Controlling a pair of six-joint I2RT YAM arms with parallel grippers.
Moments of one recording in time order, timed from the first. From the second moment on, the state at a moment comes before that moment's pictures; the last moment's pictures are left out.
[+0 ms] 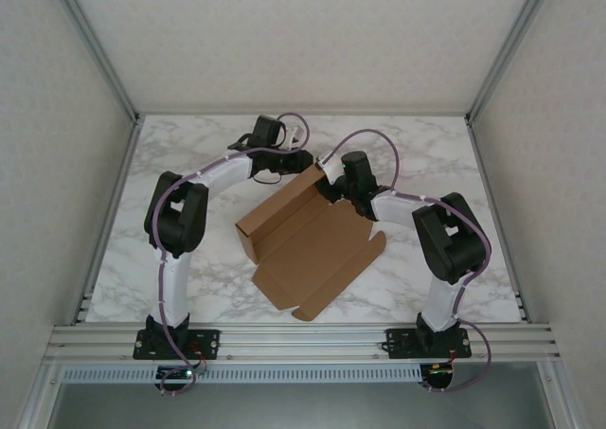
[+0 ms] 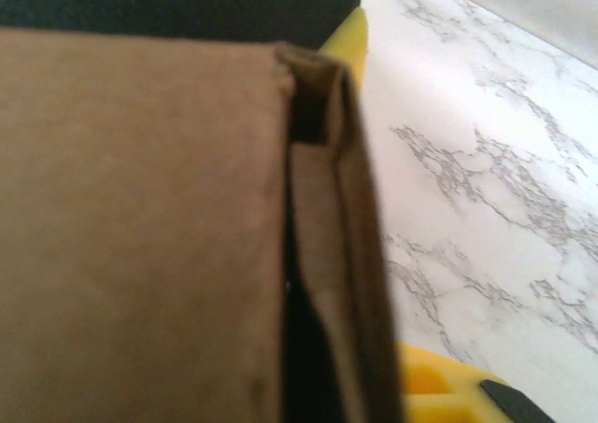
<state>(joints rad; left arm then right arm) -0.41 2.13 1.62 -0.27 0.54 -0.47 0.51 1.83 1.02 0.23 -0.16 -0.25</state>
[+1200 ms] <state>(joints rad) -0.42 2.13 1.63 -0.24 0.50 -0.50 0.52 1.80 0.98 0.24 0.03 -0.16</state>
